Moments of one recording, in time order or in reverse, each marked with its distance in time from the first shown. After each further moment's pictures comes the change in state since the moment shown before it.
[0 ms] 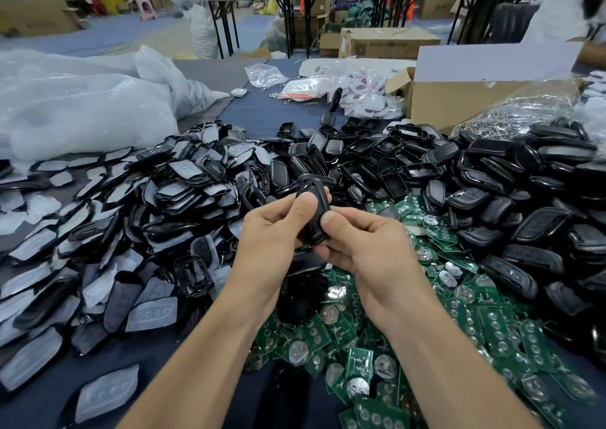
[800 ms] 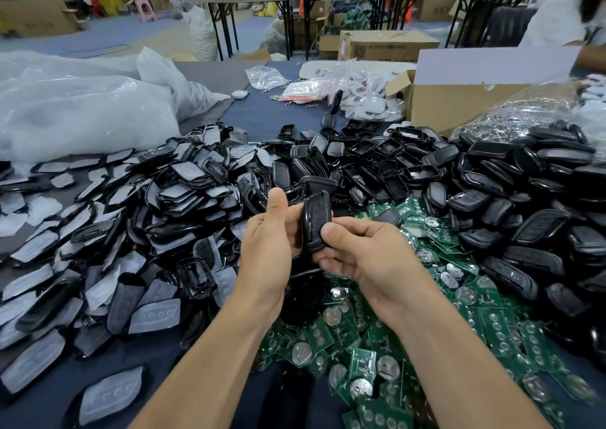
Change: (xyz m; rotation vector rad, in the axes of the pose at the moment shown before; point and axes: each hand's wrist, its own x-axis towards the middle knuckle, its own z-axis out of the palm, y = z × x) left_hand -0.002 -0.005 0.002 0.034 0.121 -0.011; right_hand 0.009 0.005 -0.010 -0.057 -0.067 0.107
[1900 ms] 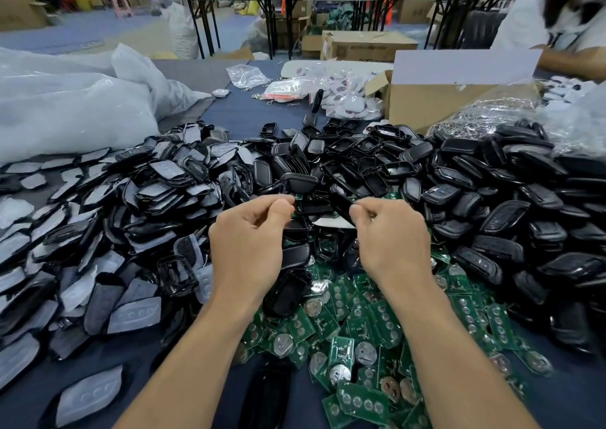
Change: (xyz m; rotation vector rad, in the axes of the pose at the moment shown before) left_hand 0.007 -0.009 -0.005 0.315 0.173 0.243; right_hand 0.011 -0.007 -0.038 -1.175 0.521 -0.438
